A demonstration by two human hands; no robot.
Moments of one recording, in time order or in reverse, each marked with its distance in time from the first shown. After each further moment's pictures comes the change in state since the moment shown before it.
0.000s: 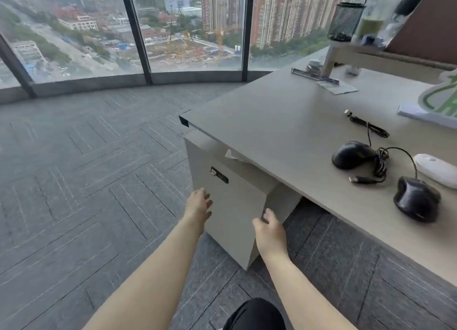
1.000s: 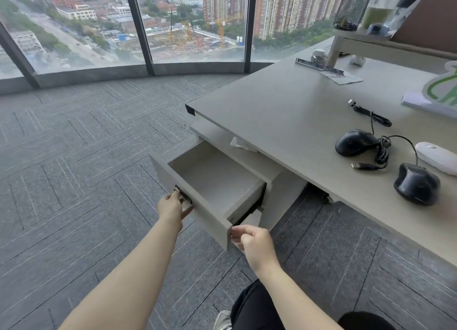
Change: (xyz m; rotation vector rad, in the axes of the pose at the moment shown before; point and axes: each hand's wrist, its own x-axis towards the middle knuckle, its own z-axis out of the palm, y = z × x) left_hand 0.020 -0.024 -0.081 -0.241 0.271 -0.021; right_hand -0.041 0.035 0.029 0.056 -0.214 -0.025
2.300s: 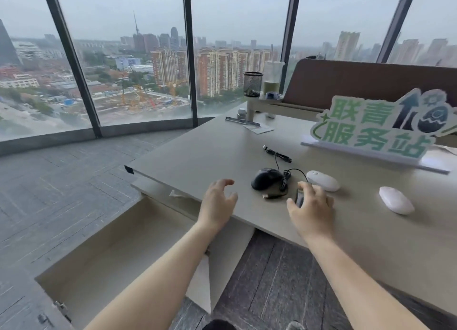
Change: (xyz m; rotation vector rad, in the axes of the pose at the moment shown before) left_hand -0.222 0.016 0.179 0.830 -0.642 0.953; right_hand -0.039 -0.088 -0.248 -0.661 0.943 -0.242
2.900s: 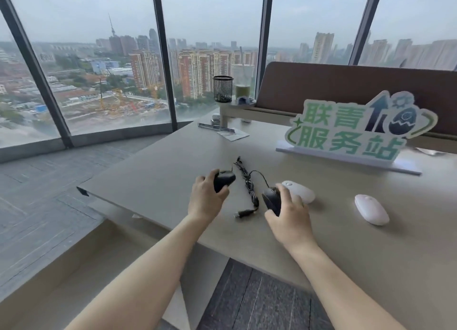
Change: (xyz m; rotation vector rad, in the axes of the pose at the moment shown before) left_hand 0.082 0.029 0.059 0.119 0.009 0.042; right_hand 0.044 0.017 -0.010 0.063 -0.134 -0.098
